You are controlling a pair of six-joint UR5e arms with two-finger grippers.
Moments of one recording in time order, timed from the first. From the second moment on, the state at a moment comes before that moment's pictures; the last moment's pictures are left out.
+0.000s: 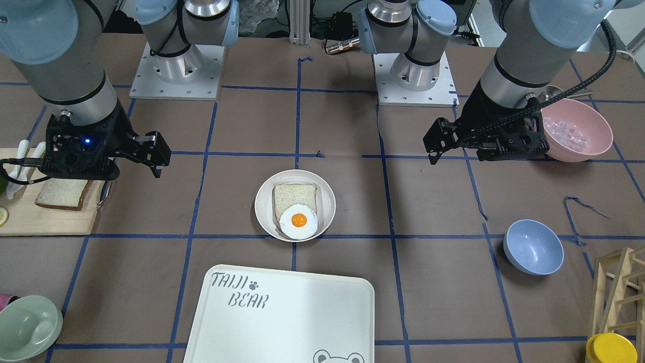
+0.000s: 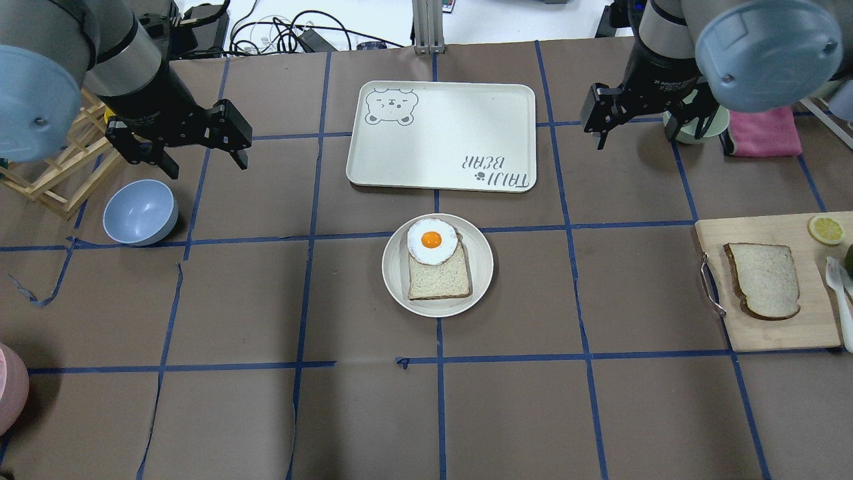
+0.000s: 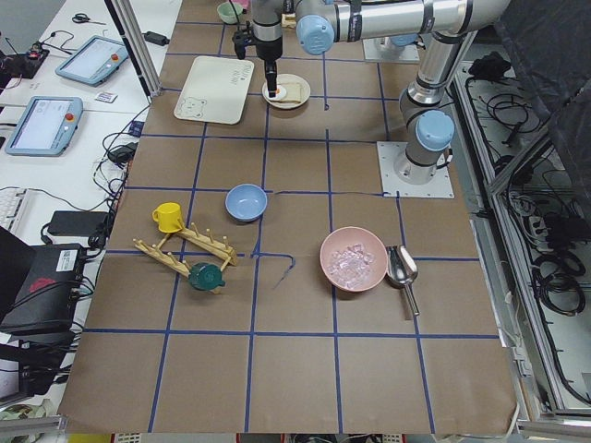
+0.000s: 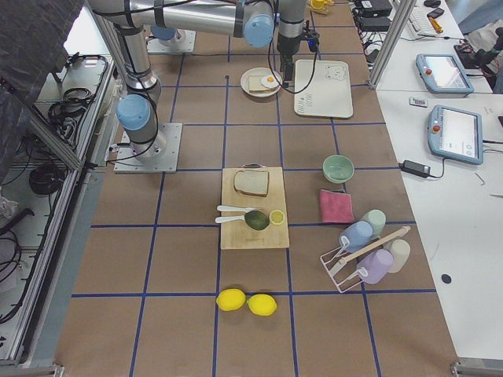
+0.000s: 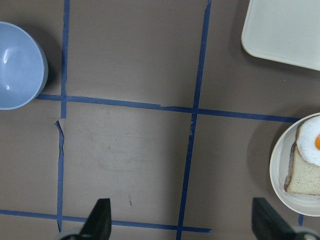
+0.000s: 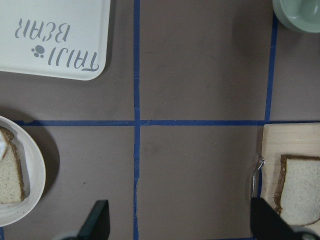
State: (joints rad) left arm -1.48 -1.62 -1.62 -1.49 1.56 -0.01; right arm 1.54 -1.45 1.56 -1.69 -1.66 -0.06
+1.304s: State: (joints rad) left arm -1.48 -1.62 -1.62 -1.49 1.56 -0.01; right arm 1.32 -1.45 1.79 -1.82 -1.66 -0.13
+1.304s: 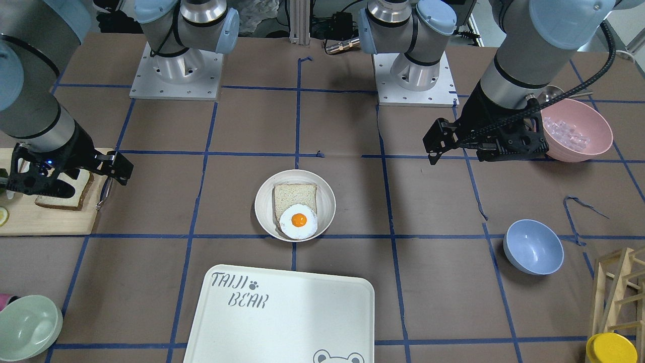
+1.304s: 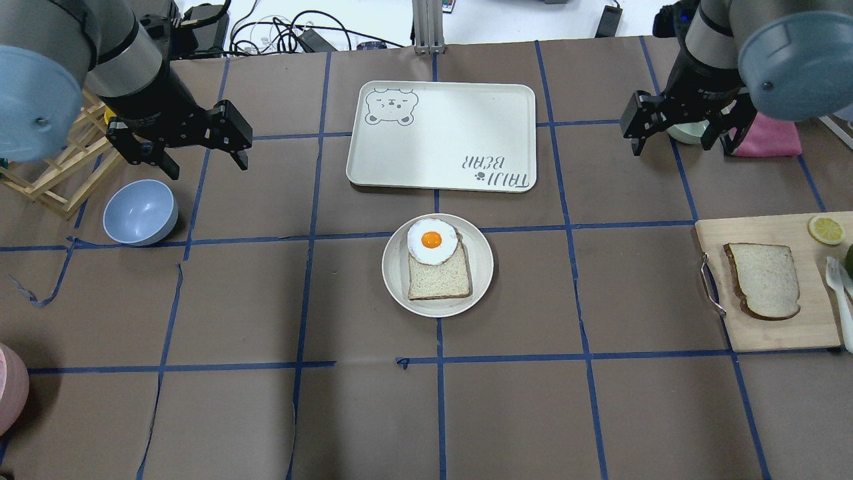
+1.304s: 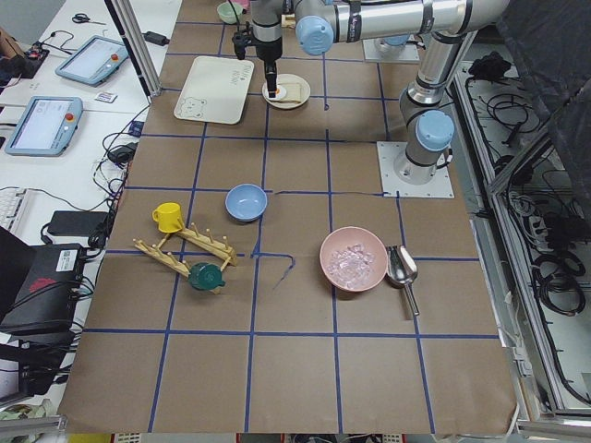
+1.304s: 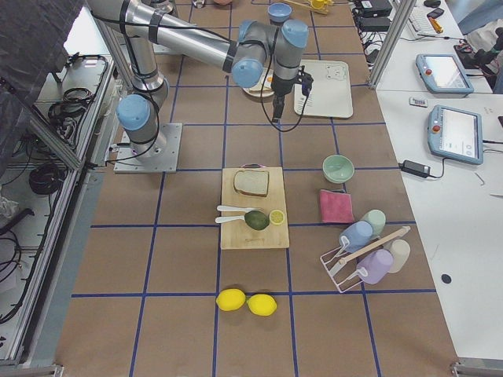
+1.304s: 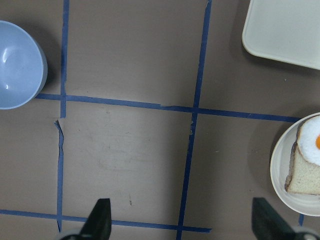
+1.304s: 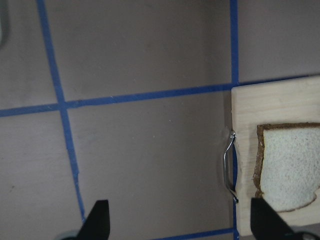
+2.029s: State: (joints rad) left arm -1.48 -1.62 -1.61 -1.49 1.56 -0.01; right arm 1.11 -1.44 2.13 -2.18 -1.81 -0.25
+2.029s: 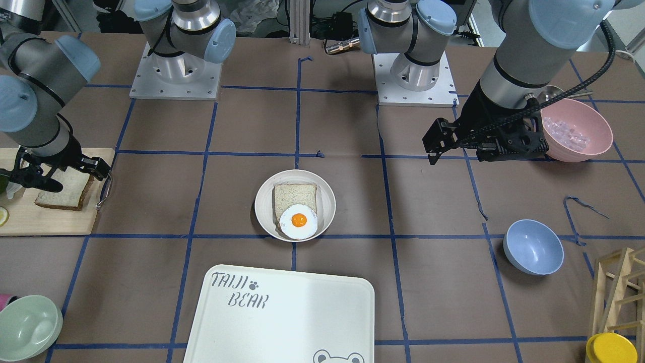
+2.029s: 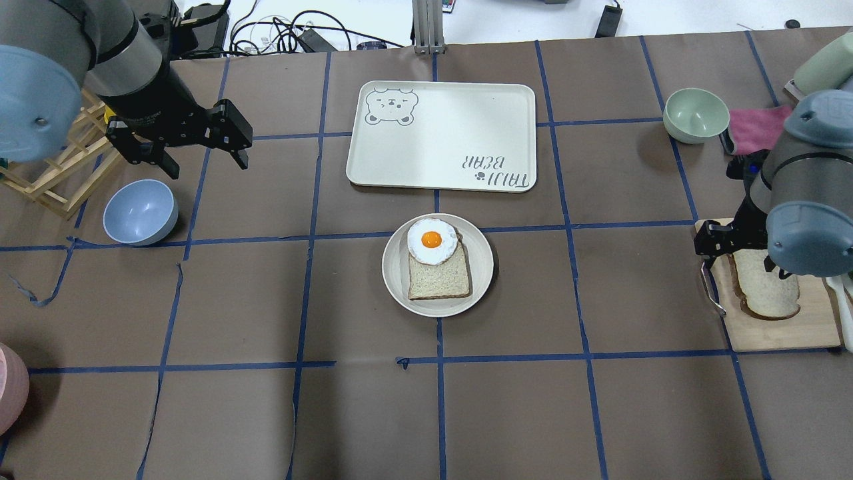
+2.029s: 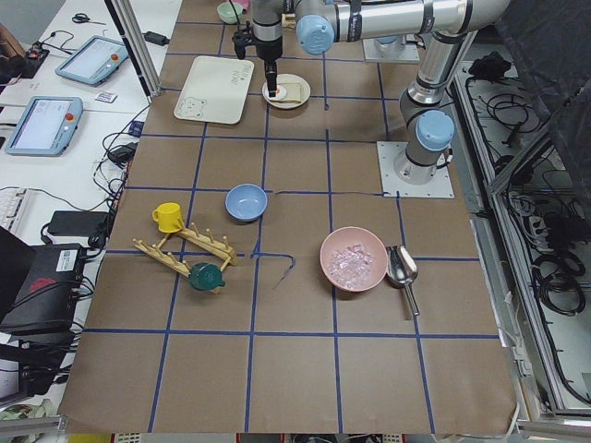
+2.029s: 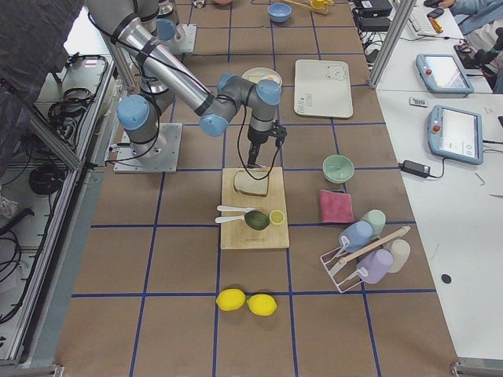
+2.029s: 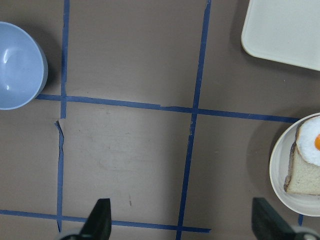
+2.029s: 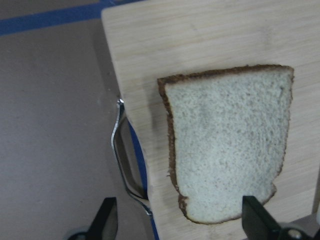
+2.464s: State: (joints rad) left arm -1.48 -1.62 -1.62 -1.49 1.57 -0.01; right arm 1.08 -1.40 2.14 -2.22 -1.84 -0.30
